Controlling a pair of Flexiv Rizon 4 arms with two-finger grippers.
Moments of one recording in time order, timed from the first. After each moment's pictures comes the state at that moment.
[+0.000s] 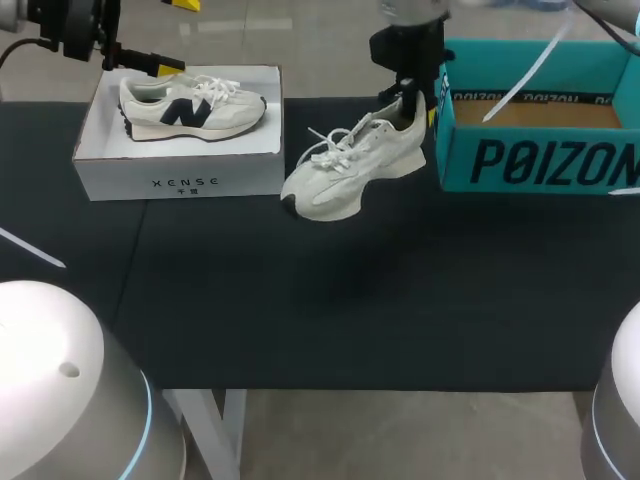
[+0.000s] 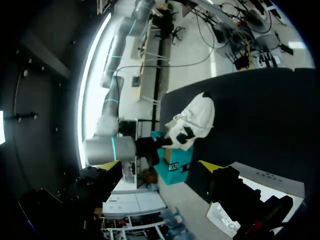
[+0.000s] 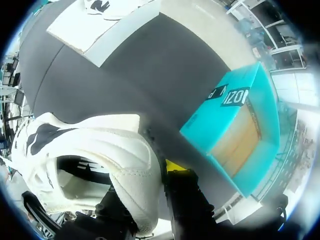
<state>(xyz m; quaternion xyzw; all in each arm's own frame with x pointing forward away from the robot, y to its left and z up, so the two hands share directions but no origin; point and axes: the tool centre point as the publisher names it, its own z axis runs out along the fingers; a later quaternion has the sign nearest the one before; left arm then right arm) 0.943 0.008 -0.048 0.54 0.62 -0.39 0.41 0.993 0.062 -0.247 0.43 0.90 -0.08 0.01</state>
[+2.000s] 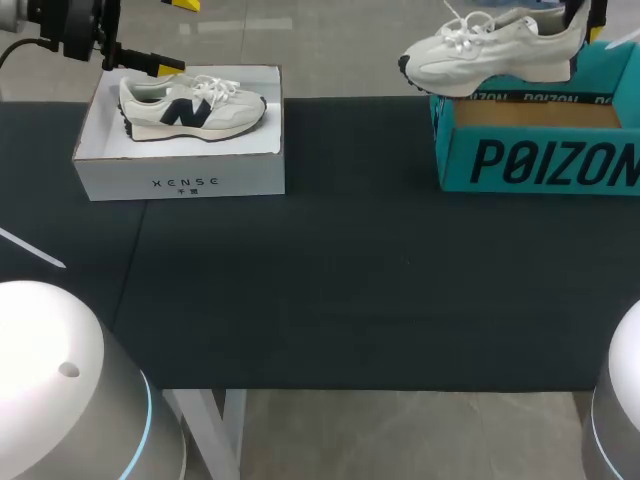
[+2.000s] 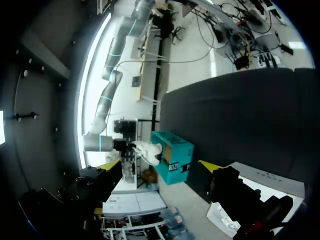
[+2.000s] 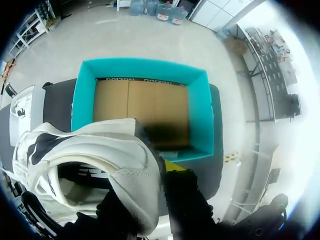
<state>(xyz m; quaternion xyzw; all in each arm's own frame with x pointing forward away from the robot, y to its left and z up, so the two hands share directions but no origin) 0.943 0.008 -0.048 0.54 0.62 -0.39 0.41 1.072 -0.186 -0.146 0.72 0.68 -0.05 0.11</state>
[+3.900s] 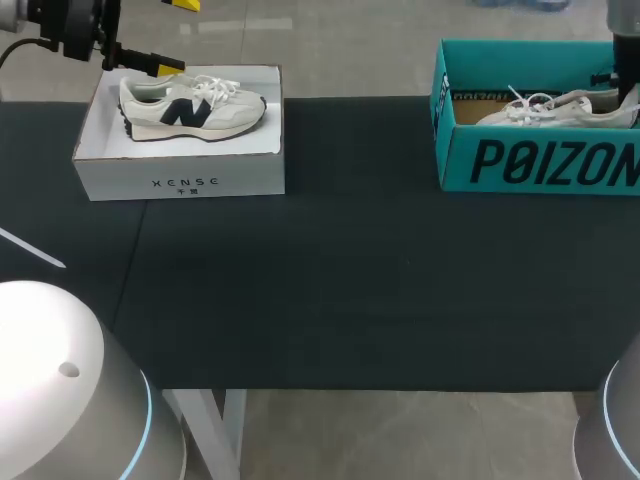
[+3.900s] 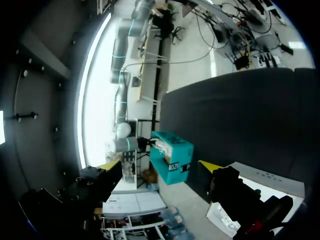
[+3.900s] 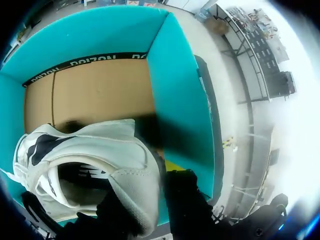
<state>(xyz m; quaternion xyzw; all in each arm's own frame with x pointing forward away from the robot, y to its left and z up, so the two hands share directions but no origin) 0.943 0.008 -0.048 0.54 0.62 -0.39 0.41 1.085 -0.340 -0.313 0.77 0.61 -0.12 0.11</state>
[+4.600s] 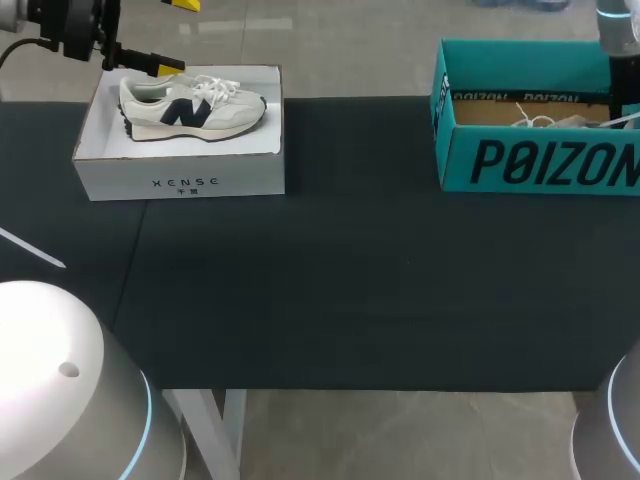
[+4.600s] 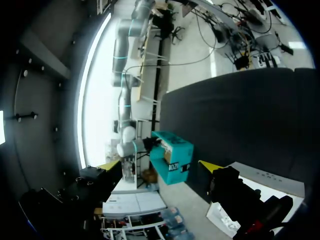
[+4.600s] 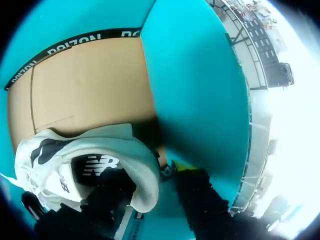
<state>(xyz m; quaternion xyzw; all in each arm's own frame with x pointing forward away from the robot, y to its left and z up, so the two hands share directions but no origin) 0.943 0.008 -0.048 0.54 0.62 -0.39 0.41 1.080 -0.353 -0.355 0.79 0.59 -0.16 0.09</state>
